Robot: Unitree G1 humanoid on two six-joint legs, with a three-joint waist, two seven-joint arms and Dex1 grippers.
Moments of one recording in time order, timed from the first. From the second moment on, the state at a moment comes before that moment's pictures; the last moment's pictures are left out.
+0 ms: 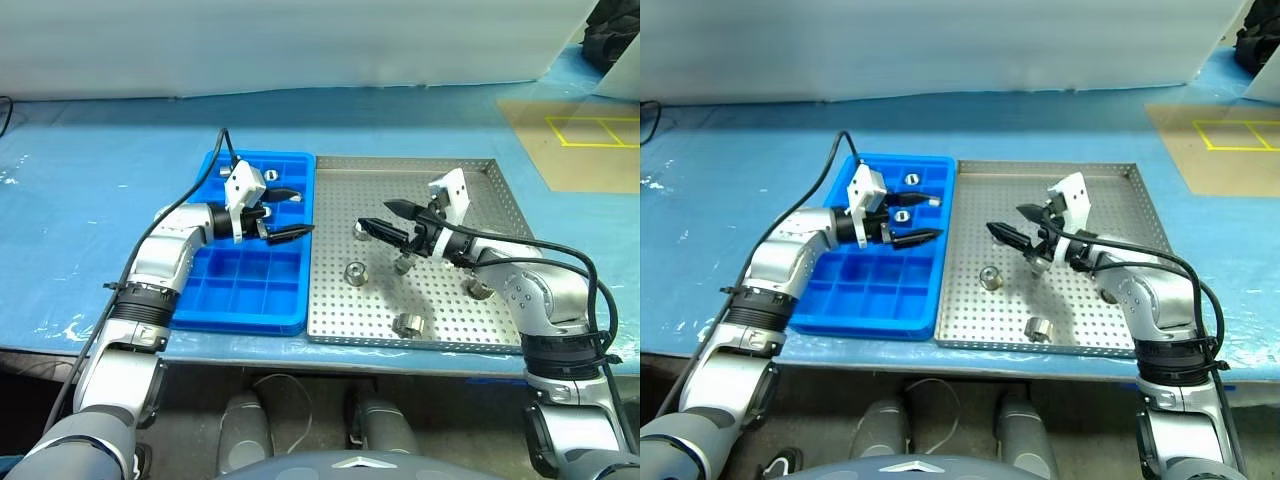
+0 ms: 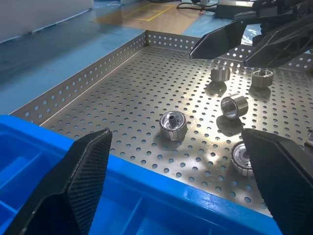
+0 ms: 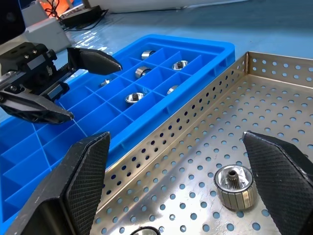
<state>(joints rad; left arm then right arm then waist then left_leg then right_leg) -0.66 0.42 -0.07 0.31 -0.31 0.22 -1.11 -0.40 -0.50 -0.08 -0.20 0.60 0.79 0.65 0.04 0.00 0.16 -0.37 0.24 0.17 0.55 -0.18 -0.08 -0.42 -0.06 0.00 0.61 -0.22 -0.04</state>
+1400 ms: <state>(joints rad) -0.99 0.20 -0.10 0.76 -0.17 0.05 -0.96 -0.34 -0.70 -0.24 -0.20 0.59 0.78 0.69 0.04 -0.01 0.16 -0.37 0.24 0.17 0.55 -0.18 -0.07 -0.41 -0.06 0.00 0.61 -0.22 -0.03</state>
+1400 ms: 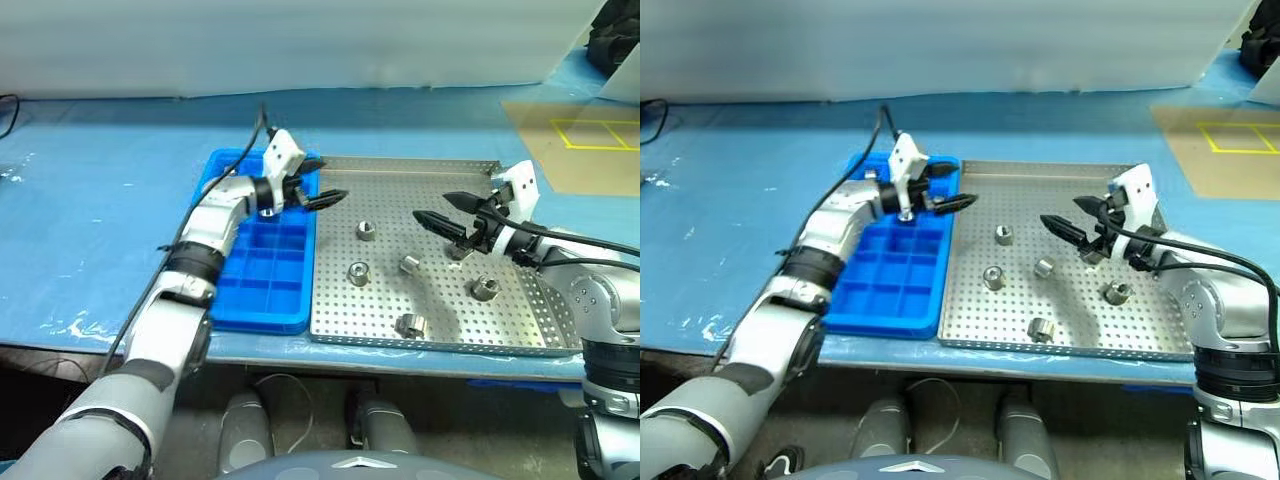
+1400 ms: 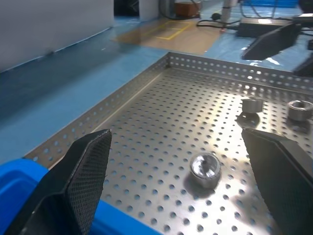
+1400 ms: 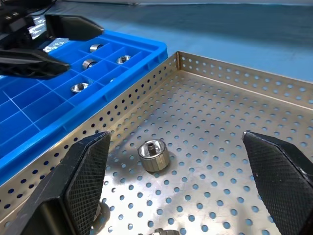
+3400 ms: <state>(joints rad) -1.23 0.05 -0.26 1.35 0.33 -0.11 -0.79 -0.14 -0.58 -0.26 -0.51 0.72 0.83 0.43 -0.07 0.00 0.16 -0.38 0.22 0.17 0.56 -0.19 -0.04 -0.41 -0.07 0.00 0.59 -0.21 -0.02</state>
